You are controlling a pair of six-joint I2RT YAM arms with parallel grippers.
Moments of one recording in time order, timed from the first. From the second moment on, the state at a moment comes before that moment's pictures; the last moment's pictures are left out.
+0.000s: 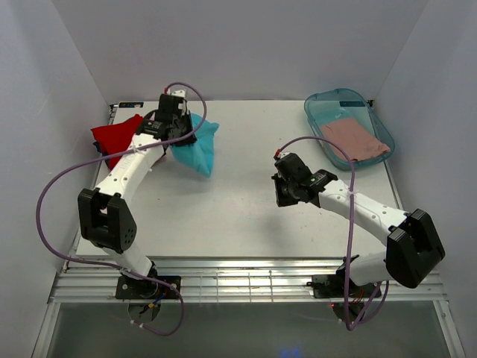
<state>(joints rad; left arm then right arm) -0.32 1.65 1.48 -0.58 -0.05 -0.35 0.71 1.37 0.97 -0.58 0.08 0.41</state>
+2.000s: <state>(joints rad) 0.33 1.91 1.70 -0.53 0.01 -0.38 0.71 1.05 0.77 -0.73 0.03 0.55</state>
